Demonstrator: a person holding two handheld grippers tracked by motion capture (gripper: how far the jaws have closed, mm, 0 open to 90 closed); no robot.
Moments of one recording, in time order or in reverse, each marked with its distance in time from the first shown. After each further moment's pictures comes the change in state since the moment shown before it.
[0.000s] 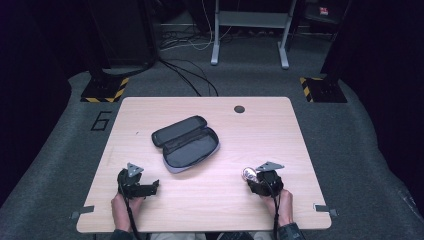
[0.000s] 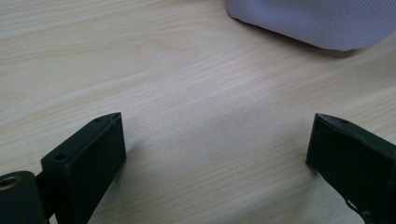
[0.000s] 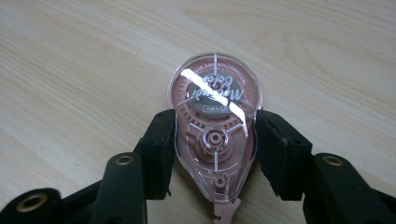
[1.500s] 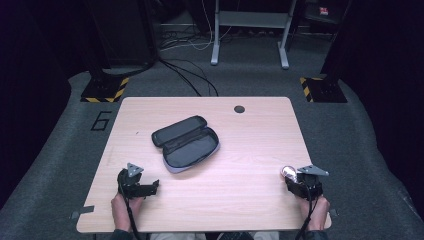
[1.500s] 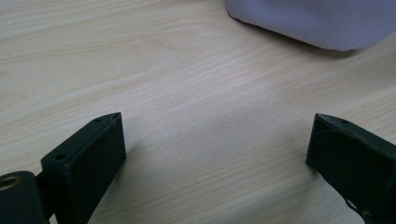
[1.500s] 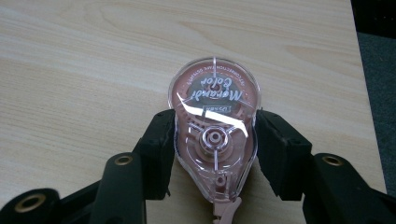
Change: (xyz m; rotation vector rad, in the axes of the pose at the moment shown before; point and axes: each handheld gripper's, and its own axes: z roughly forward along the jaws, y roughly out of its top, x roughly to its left) left arm 0.000 0.000 0.000 0.000 0.000 0.000; right arm -0.088 -0.051 -0.048 -0.058 -0.228 0.180
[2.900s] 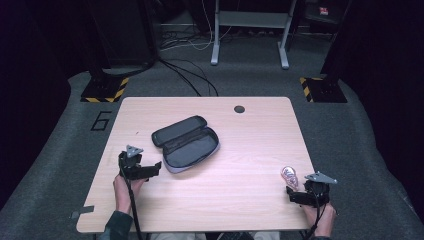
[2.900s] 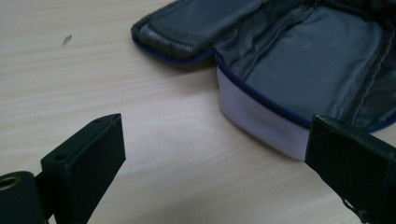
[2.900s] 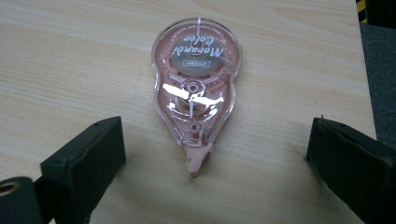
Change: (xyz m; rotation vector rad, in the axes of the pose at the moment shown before) left arm 0.000 0.069 -0.008 -0.062 -0.003 -0.081; right arm -0.019 -0.027 -0.004 0.000 0.043 0.004
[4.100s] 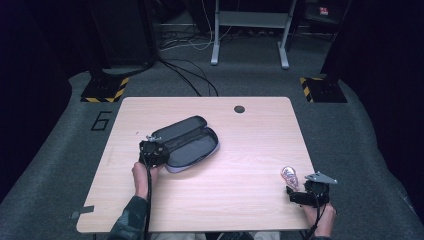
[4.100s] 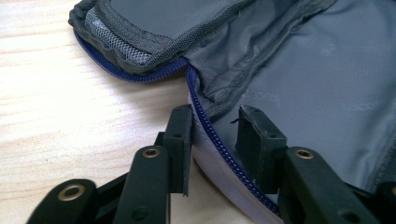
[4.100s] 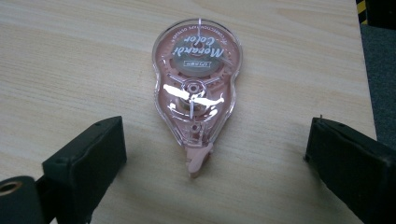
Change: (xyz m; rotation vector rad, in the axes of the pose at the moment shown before) left arm -0.018 0.019 0.064 0.169 0.003 -0.012; right arm 0.000 0.000 0.000 -0.004 0.001 0.004
